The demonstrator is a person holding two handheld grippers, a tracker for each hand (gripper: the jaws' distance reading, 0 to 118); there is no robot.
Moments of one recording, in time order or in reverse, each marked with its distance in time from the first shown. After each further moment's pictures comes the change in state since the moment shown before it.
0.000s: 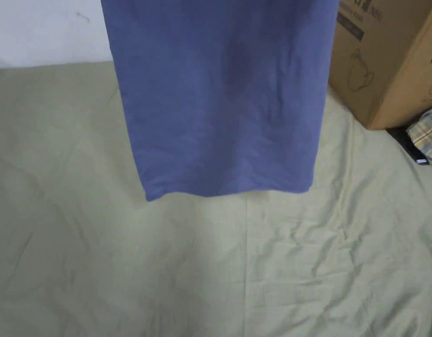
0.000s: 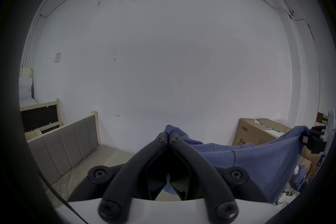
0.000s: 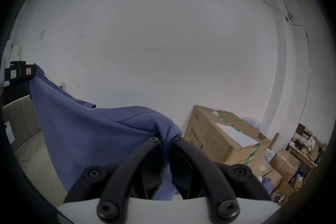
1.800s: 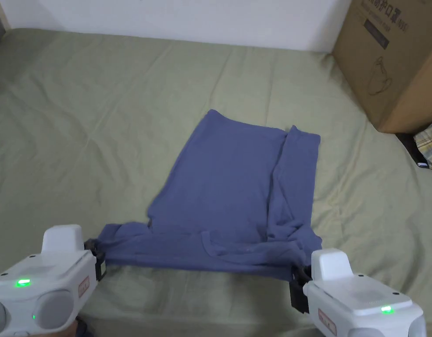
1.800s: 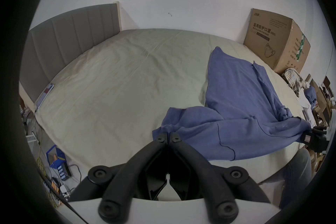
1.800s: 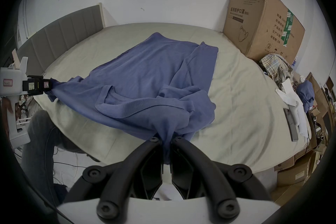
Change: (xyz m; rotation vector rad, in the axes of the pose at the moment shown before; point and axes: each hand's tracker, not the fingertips) left arm -0.104 -0.494 0.331 -0.771 0.100 -0.006; right arm -0.097 -0.524 0.242 -0.607 0.378 -0.064
